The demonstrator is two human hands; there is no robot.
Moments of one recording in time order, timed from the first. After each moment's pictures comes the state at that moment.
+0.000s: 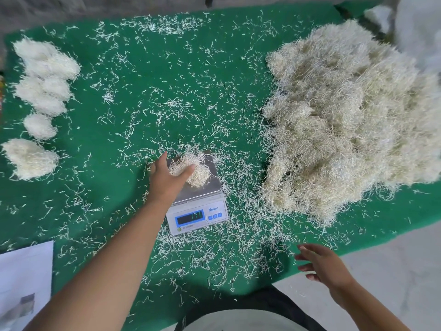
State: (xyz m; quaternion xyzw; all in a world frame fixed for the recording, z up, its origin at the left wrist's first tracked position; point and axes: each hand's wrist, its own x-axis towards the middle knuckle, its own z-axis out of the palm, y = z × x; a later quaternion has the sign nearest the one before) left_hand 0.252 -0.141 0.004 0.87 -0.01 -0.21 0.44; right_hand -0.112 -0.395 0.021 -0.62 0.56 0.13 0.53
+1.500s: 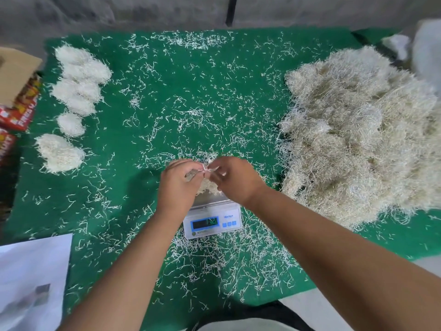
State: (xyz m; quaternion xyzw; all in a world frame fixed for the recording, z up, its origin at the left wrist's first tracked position) left_hand 0.227 -0.112 0.082 0.86 -0.17 -0.01 0.48; right_hand 0.175 -0.276 0.134 -0.93 0.10 0.08 0.35
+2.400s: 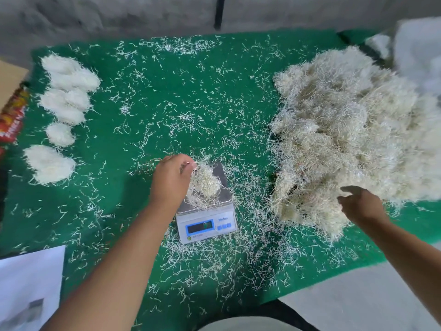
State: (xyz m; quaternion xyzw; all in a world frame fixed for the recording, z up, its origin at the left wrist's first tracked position) left_hand 0.261 -0.125 0.070 0.90 -0.20 -0.01 0.39; right_hand -0.001 -0.502 0.099 -0.84 0.50 0.06 0.19
